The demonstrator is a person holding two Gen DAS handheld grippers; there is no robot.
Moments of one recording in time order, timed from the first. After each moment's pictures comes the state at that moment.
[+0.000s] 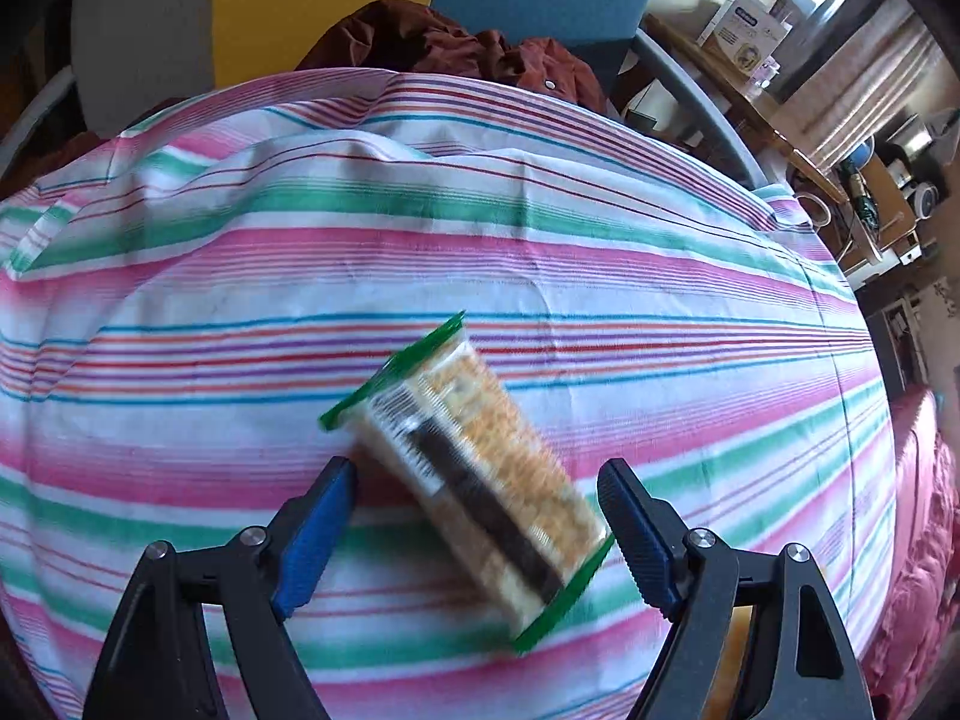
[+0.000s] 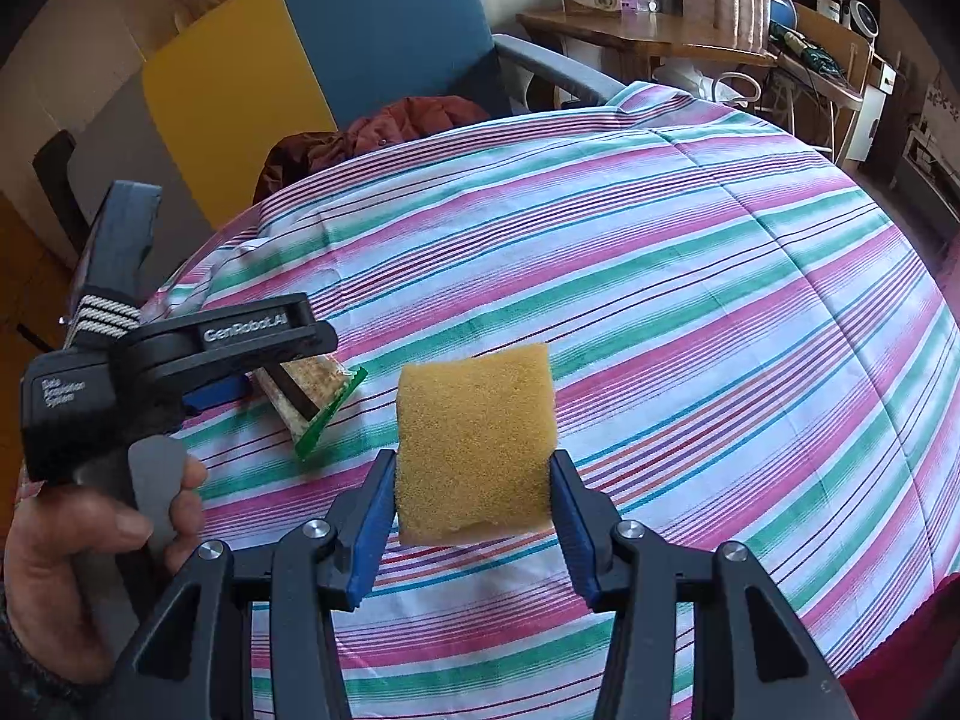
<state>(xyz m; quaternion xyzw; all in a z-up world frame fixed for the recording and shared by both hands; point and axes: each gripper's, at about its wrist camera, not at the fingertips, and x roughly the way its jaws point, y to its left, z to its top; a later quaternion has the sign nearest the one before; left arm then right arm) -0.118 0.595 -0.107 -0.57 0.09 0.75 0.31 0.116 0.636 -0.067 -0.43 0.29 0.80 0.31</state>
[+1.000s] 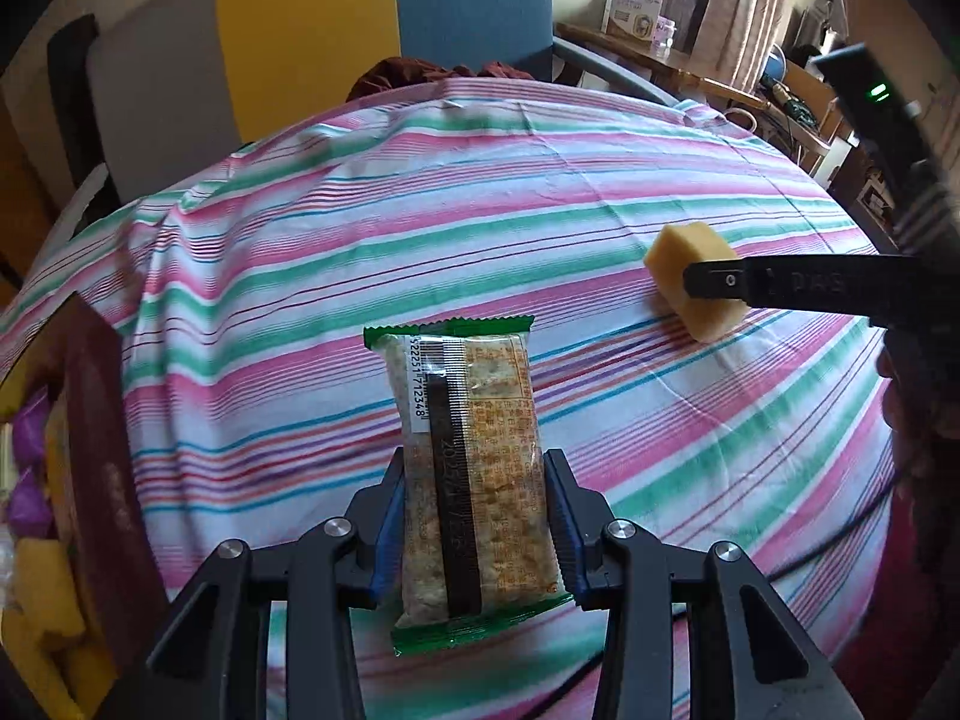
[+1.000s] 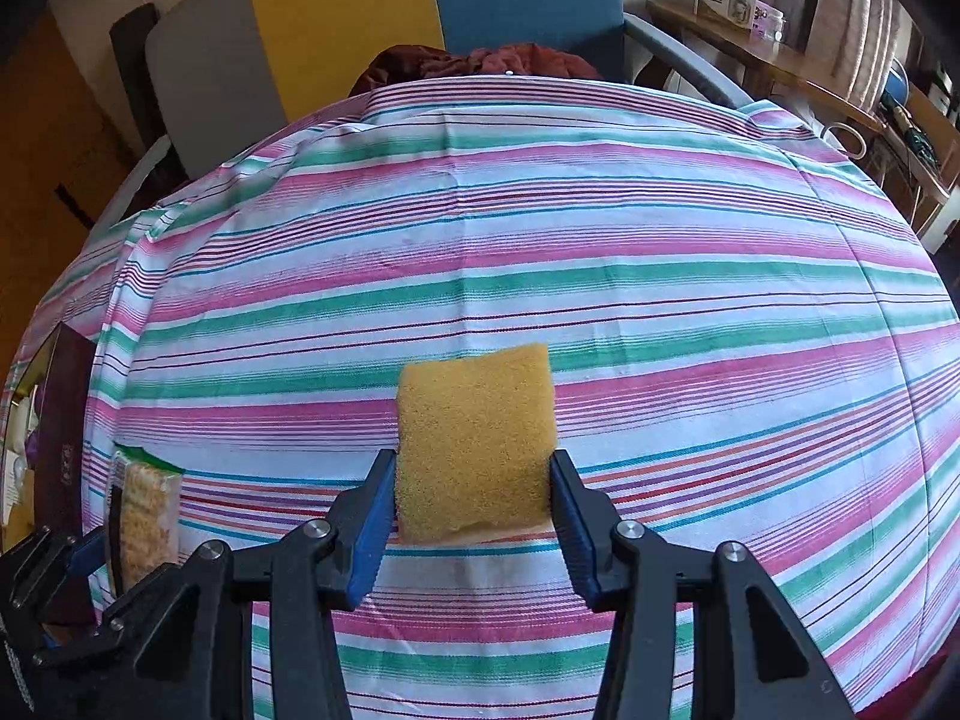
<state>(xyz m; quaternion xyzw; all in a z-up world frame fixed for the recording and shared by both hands) 0.008 0.397 -0.081 -0.46 0.19 0.78 0.37 0.078 0.595 -0.092 -0.50 0.21 0.81 0.22</state>
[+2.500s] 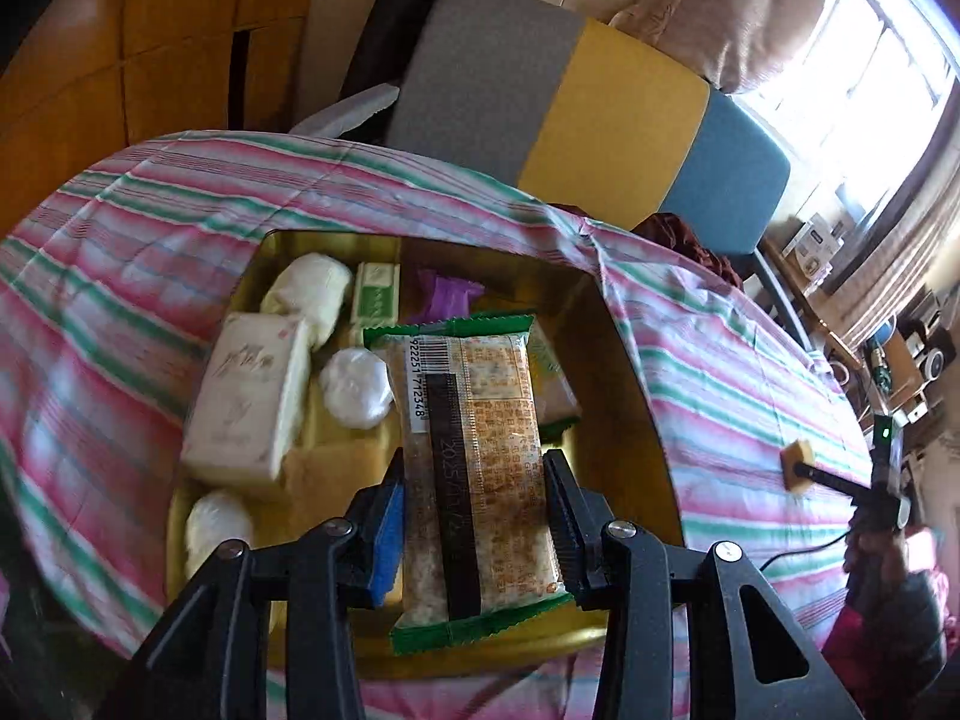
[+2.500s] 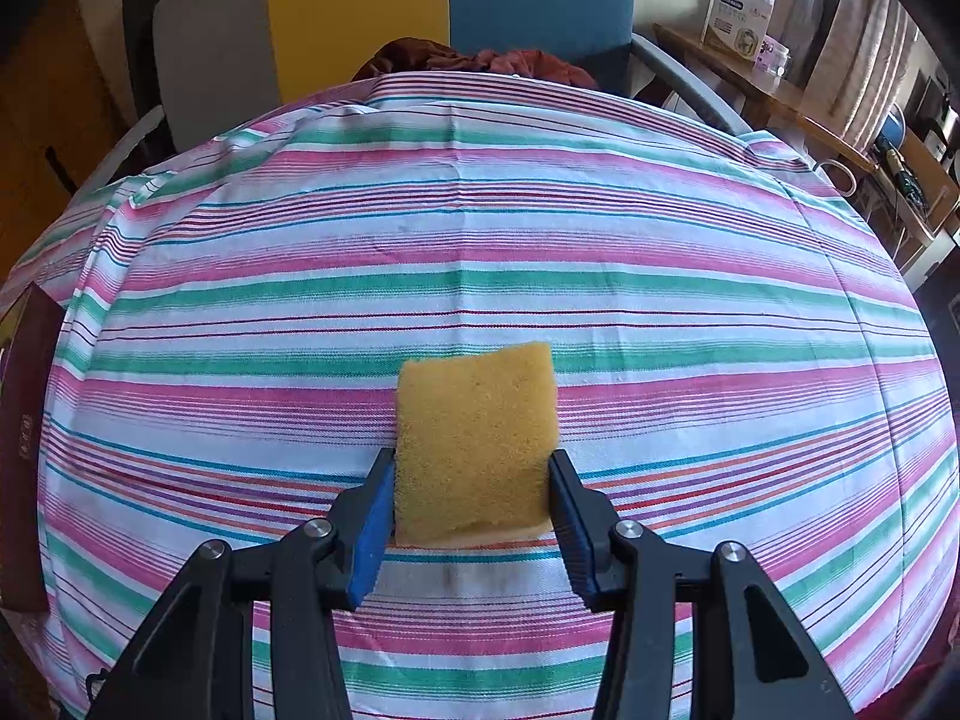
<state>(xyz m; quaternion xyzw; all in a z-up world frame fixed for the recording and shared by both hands) -0.075 0.090 -0.022 -0.46 -0.06 0.86 0.22 0.070 0.584 -0.102 -0.51 0.15 0.81 0.24</state>
